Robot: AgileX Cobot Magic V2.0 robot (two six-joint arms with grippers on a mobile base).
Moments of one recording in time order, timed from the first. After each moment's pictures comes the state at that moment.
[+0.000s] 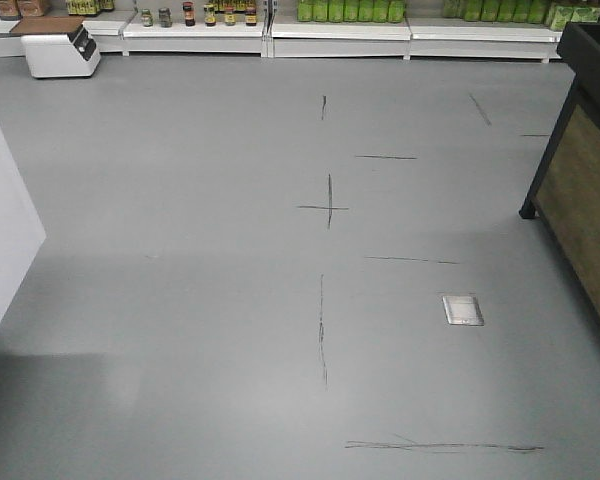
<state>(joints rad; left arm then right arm) 0.07 -0.01 0.02 0.01 0.04 -0.11 0.00 -0.01 0.03 -0.11 0.05 0.24</state>
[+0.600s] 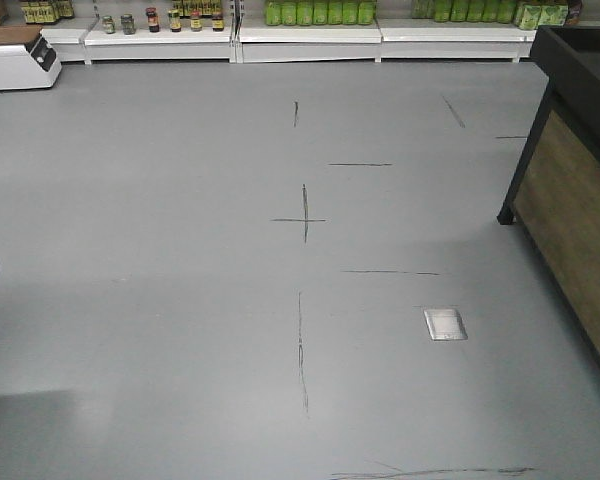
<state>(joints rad) 0.07 -0.01 0.02 0.01 0.04 -0.11 0.00 -0.01 0.03 -0.11 0.05 0.24</state>
